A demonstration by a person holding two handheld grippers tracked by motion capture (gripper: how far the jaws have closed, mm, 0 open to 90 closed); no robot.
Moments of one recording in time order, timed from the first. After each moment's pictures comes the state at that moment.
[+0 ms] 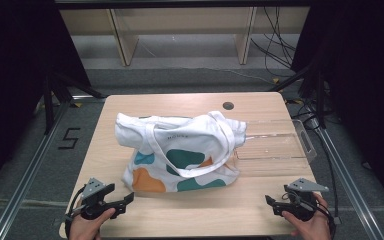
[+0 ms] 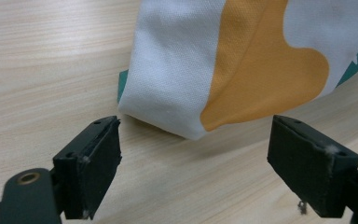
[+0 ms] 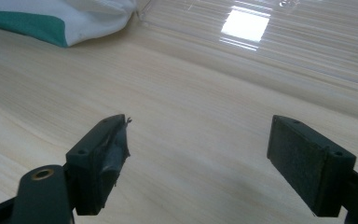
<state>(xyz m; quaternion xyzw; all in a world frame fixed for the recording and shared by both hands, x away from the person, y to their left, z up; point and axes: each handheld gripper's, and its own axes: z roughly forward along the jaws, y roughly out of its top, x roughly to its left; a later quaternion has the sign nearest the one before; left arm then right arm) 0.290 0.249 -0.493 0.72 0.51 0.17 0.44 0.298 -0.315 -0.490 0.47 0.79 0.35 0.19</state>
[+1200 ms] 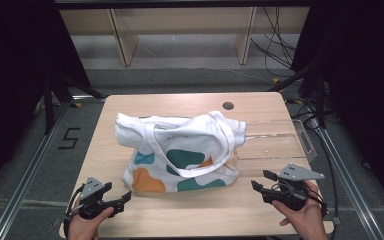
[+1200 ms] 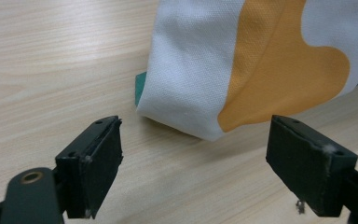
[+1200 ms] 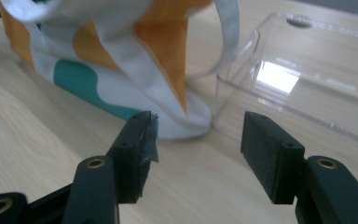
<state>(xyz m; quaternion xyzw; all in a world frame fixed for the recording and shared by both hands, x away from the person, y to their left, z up) 0.290 0.253 -0.492 0.72 0.51 0.20 0.43 0.300 -0.264 -0.421 0.41 0.79 0.43 0.18</state>
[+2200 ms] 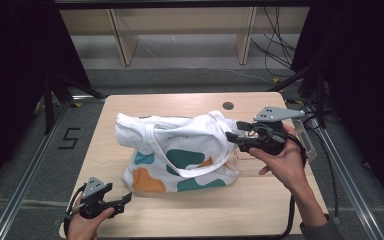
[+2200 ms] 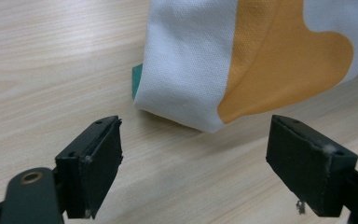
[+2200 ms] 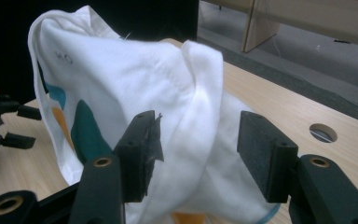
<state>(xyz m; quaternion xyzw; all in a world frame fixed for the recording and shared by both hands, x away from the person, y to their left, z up) 0.293 0.252 -0.494 0.74 0.50 0.19 0.41 0.377 -0.201 -0.312 0.34 0.79 0.48 0.17</state>
